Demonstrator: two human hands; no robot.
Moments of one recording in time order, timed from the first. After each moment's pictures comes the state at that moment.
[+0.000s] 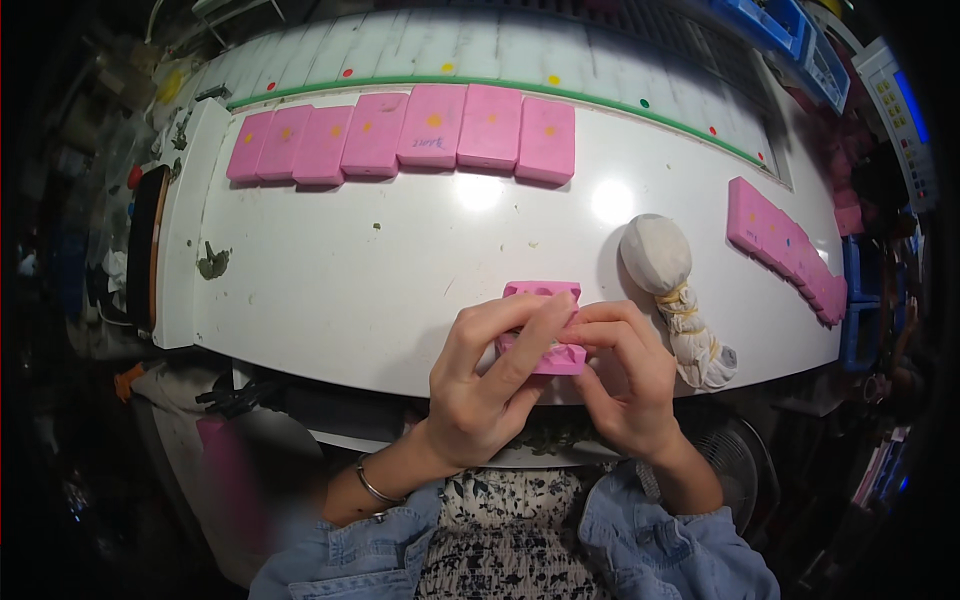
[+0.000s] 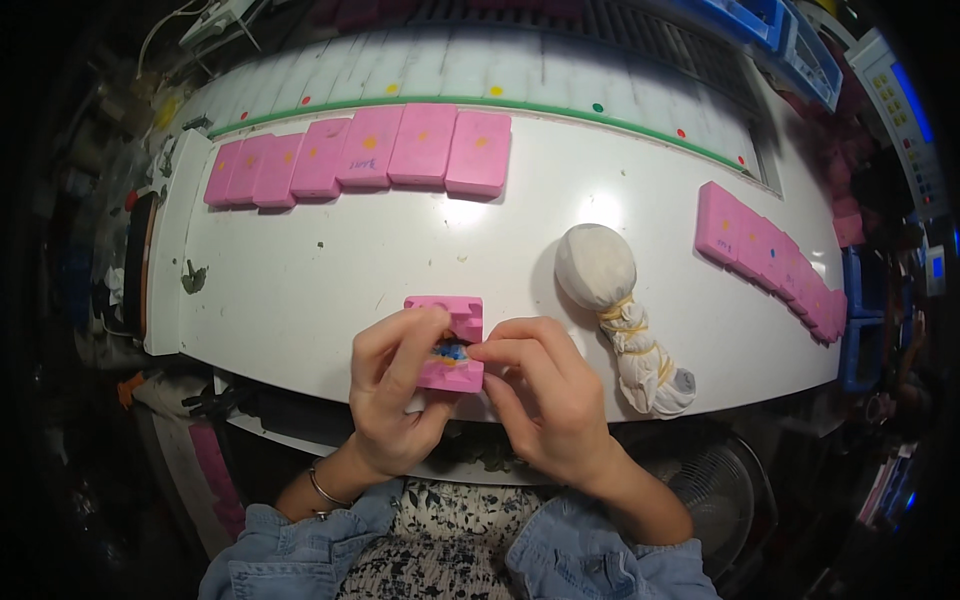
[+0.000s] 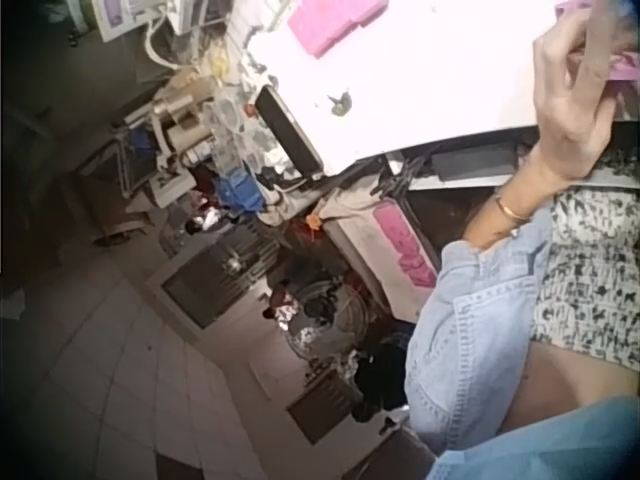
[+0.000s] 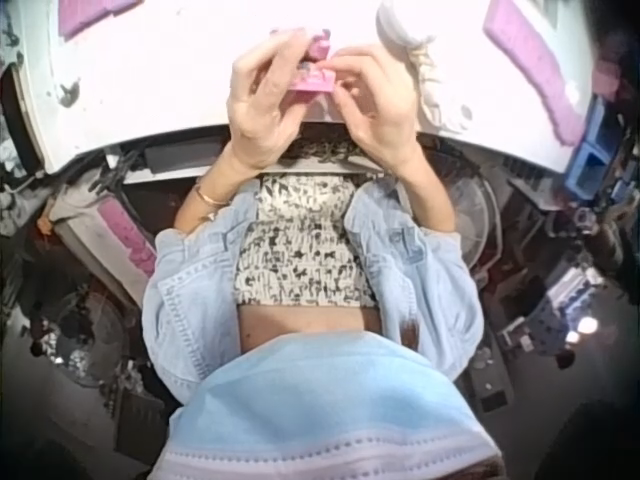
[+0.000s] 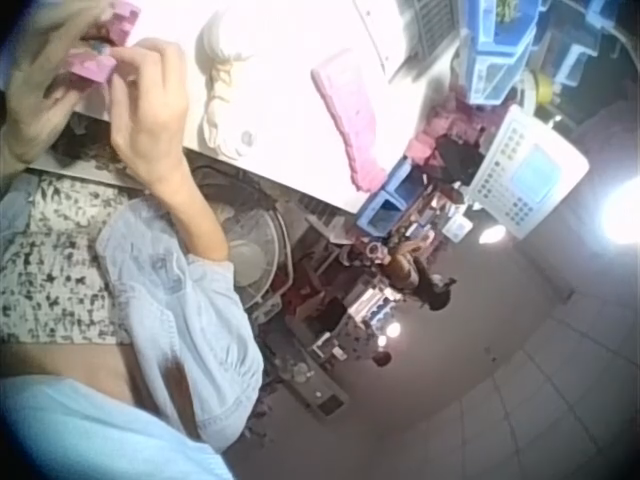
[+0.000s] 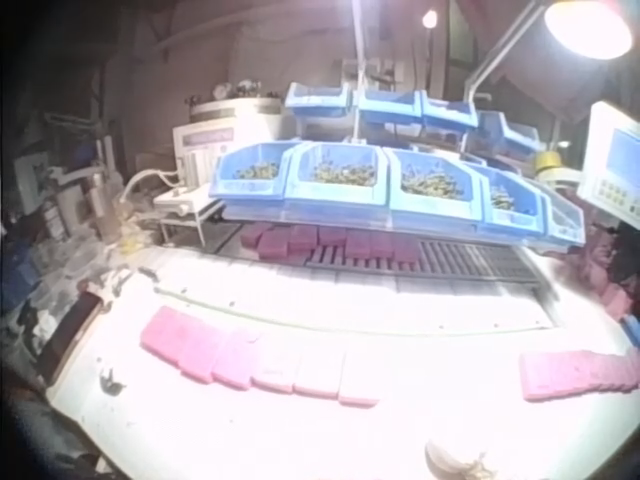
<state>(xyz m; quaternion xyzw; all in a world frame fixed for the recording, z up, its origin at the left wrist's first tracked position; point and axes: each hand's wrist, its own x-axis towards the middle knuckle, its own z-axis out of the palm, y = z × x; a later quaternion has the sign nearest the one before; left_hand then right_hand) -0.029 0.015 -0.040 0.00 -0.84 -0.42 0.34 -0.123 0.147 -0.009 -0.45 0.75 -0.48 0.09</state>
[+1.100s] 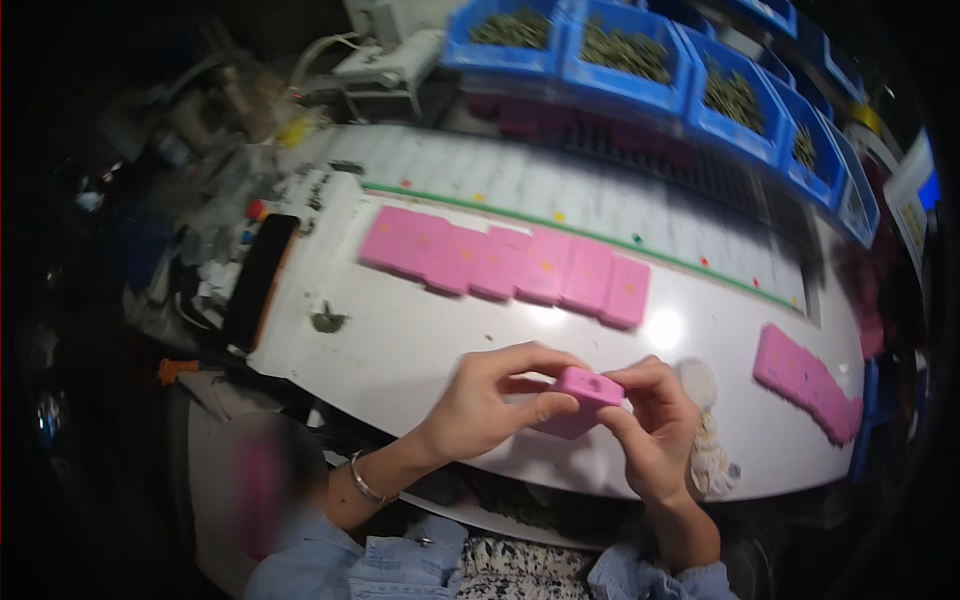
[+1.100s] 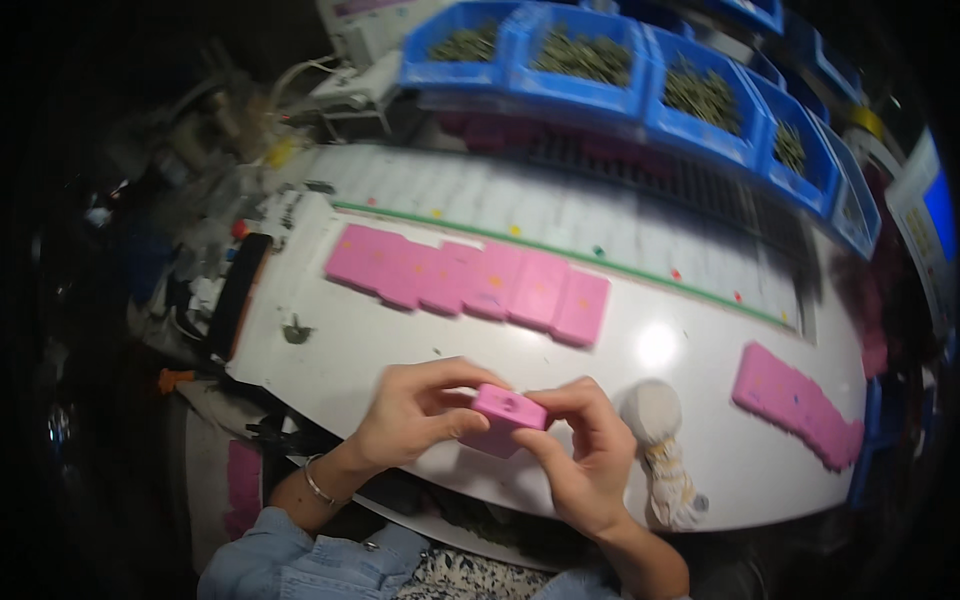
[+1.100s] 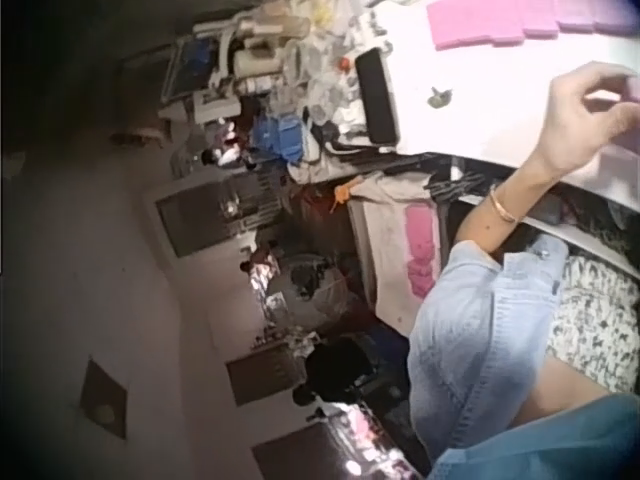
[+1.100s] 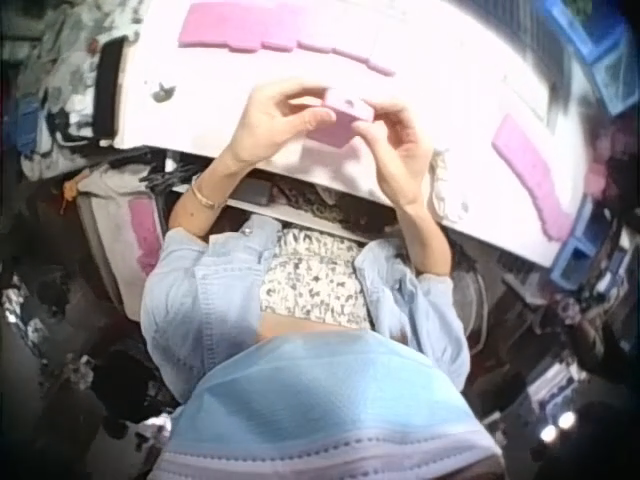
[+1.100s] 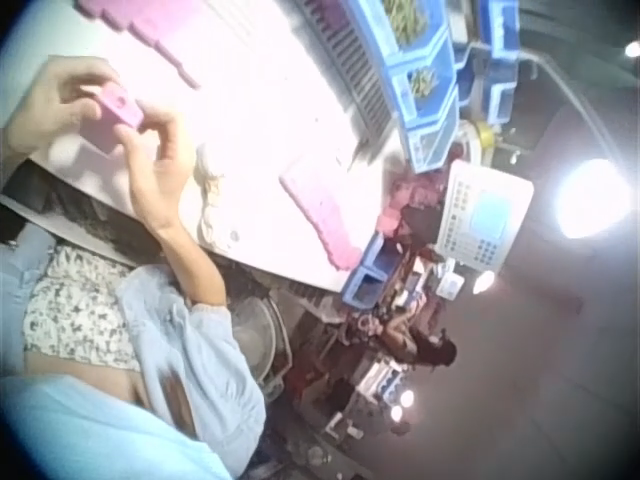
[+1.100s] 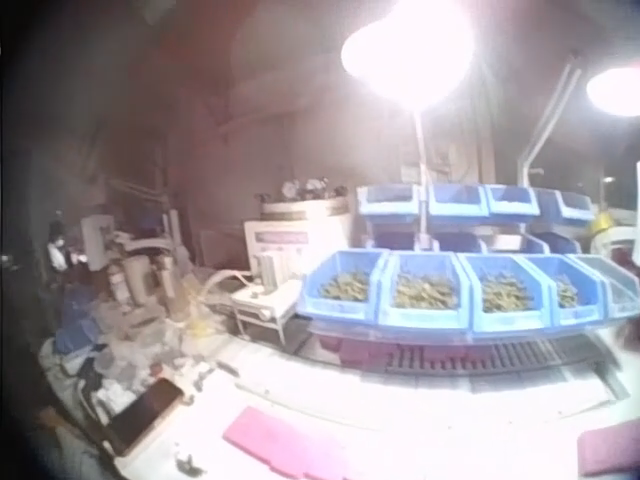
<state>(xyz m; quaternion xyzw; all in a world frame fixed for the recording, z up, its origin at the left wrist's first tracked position) -0.034 -0.061 0.004 0.08 -0.63 -0.76 0.13 -0.137 0.092 0.005 -0.34 0.57 -0.71 0.23</state>
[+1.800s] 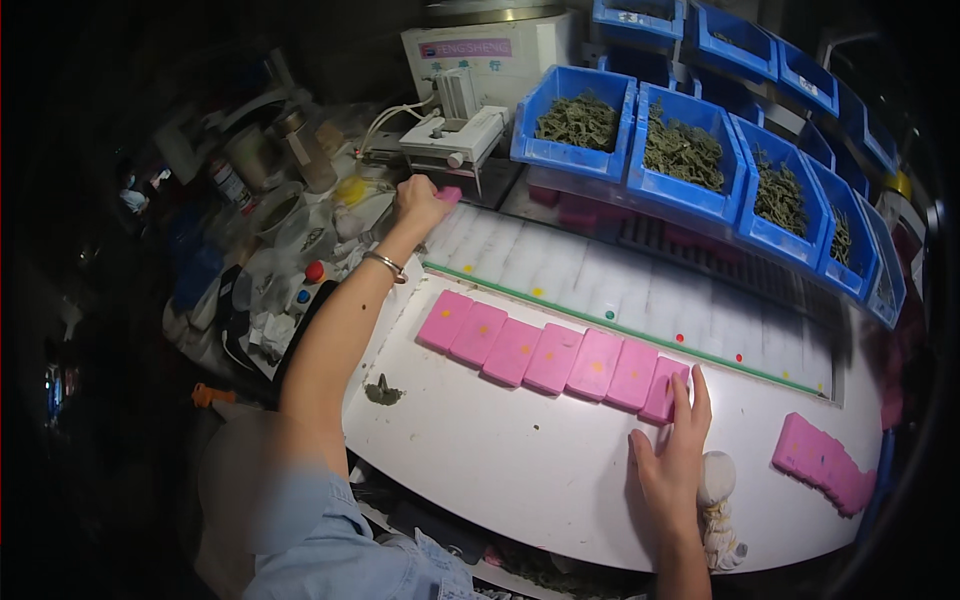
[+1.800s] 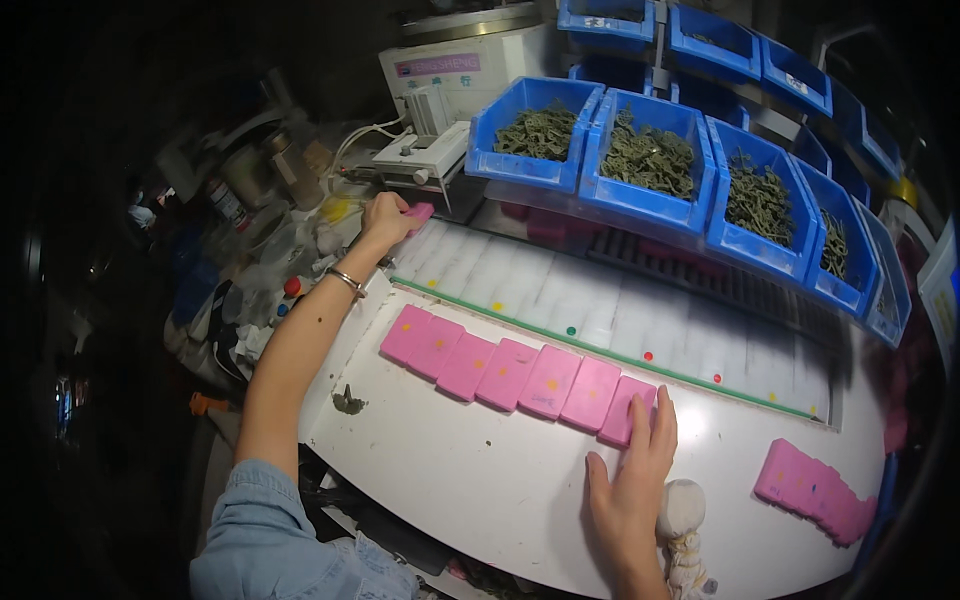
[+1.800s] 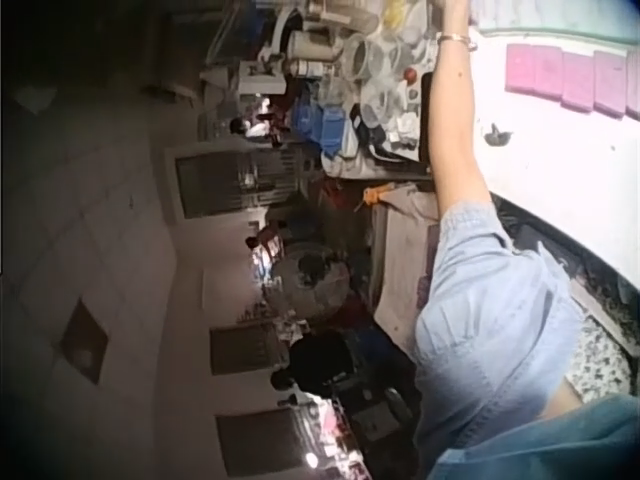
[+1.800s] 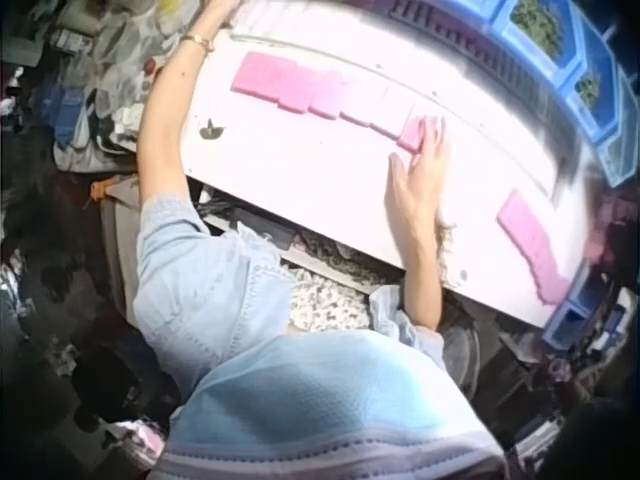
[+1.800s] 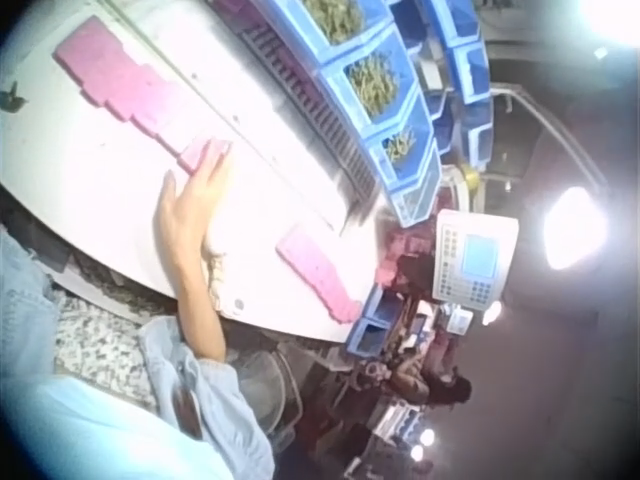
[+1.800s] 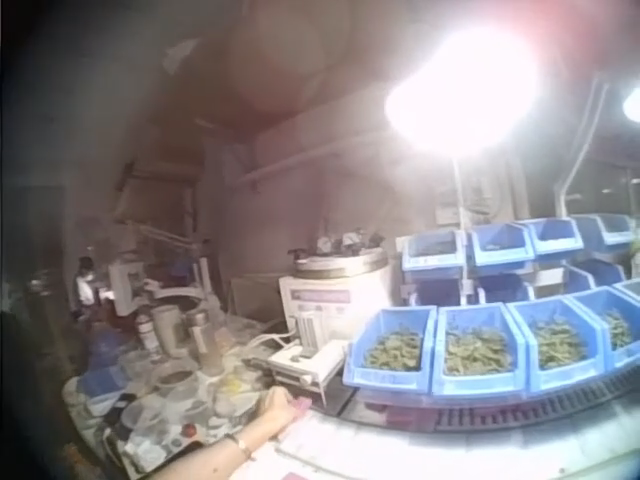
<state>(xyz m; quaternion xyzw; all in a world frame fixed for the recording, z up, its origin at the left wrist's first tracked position) -0.137 -0.385 0.003 0.48 -0.84 -0.12 0.24 -0.171 0.060 -0.003 -0.35 0.85 -0.40 0.03</state>
